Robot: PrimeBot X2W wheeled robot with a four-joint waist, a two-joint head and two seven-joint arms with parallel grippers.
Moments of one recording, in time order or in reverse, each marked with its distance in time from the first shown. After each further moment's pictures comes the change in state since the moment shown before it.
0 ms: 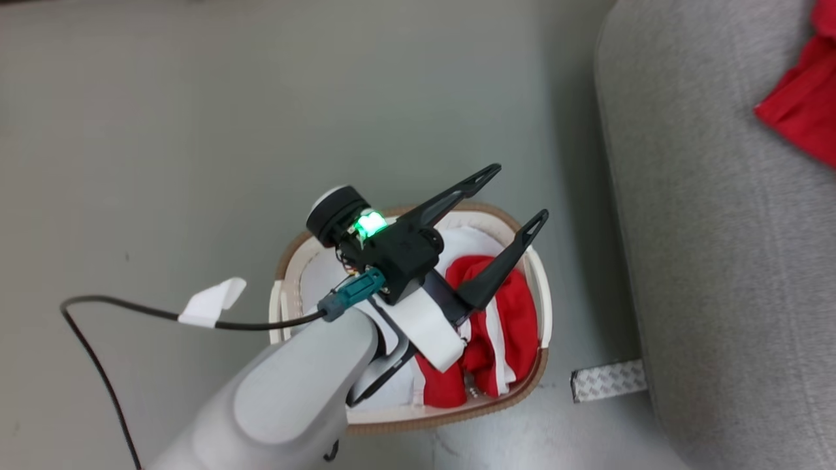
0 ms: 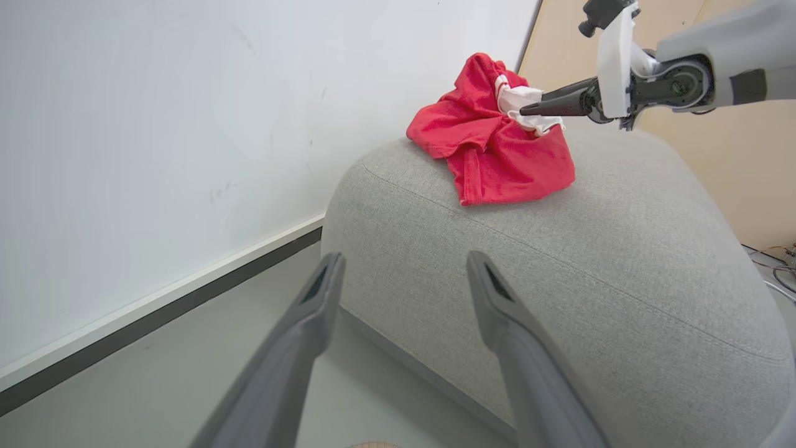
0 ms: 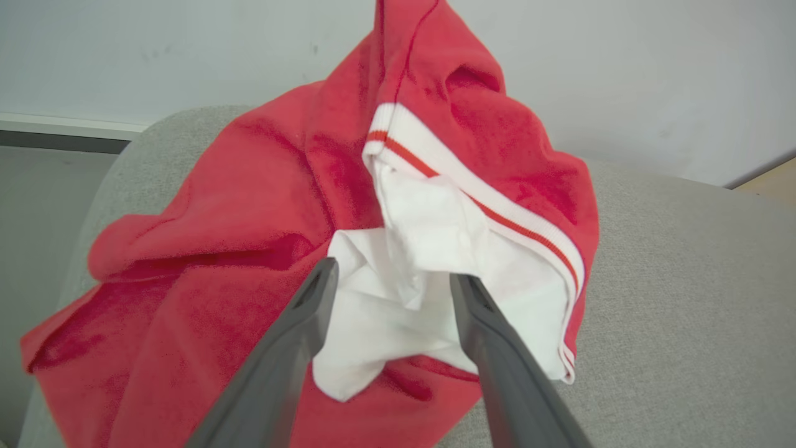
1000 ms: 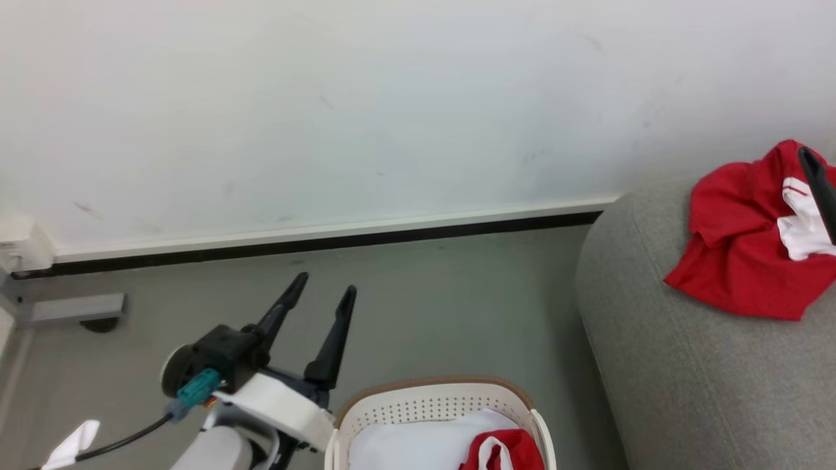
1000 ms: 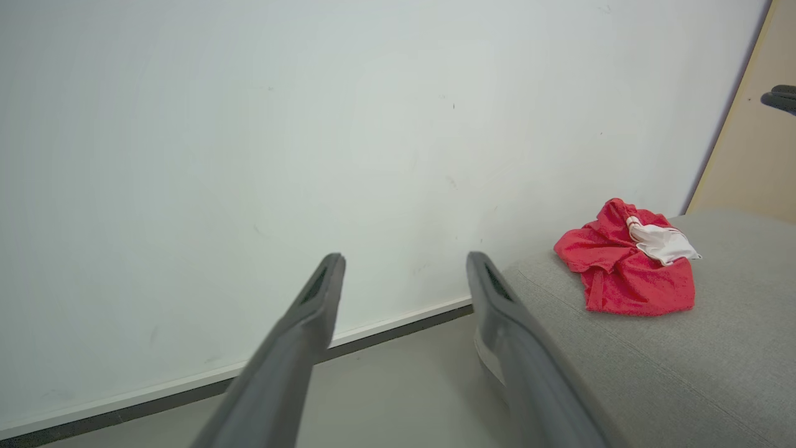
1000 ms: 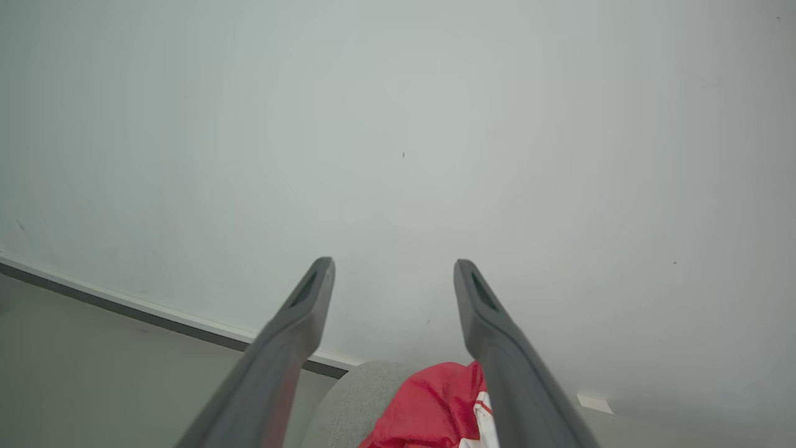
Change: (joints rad) left arm 0.460 0.083 0.337 -0.043 -0.095 0.108 -0.007; right arm 0.267 -0.038 0.170 -0.355 0.064 0.000 -0.211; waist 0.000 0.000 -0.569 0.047
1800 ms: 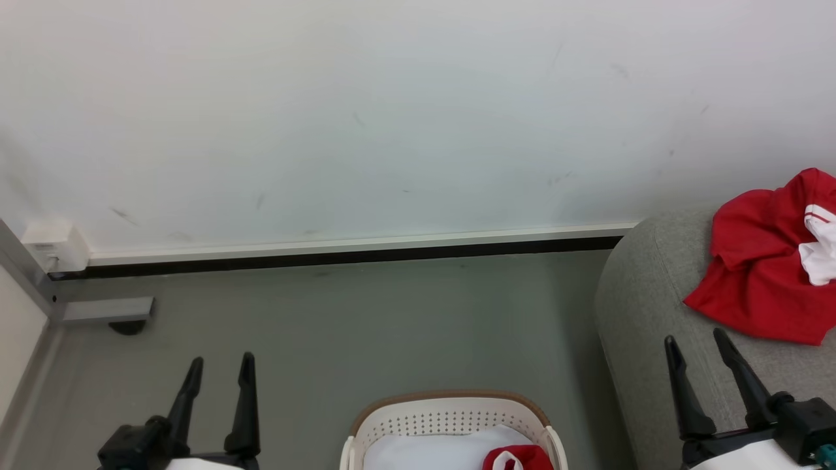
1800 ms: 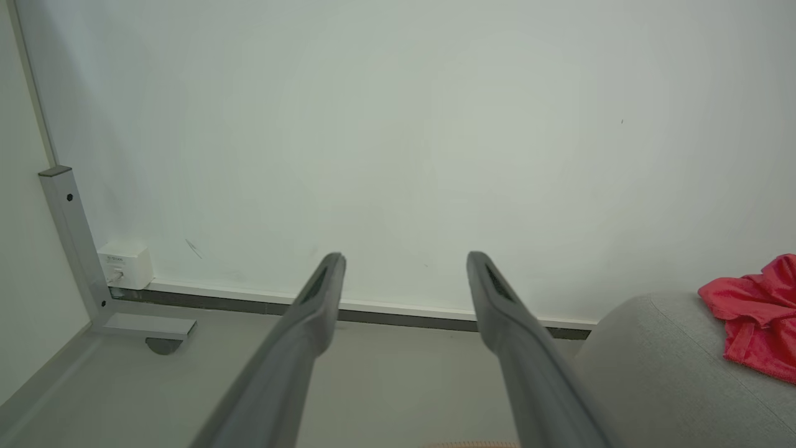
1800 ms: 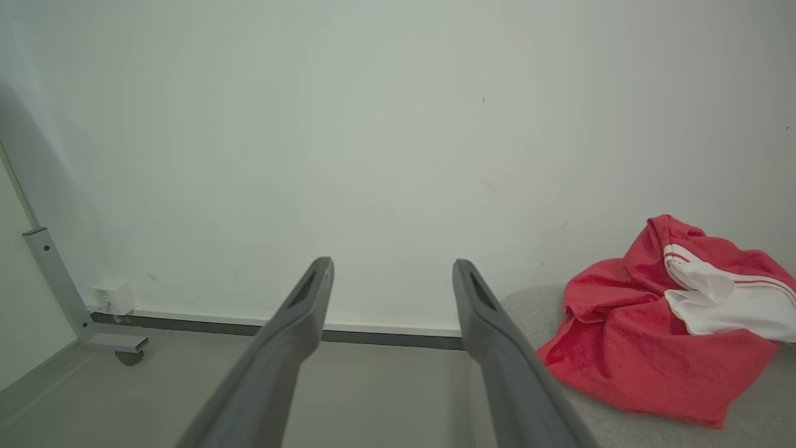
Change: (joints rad) left arm 0.333 -0.170 0.437 -0.074 0.154 -0.024 -0.001; right arm 0.808 0.582 -0.767 -0.396 -0.588 0.000 -0.024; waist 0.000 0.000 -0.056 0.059
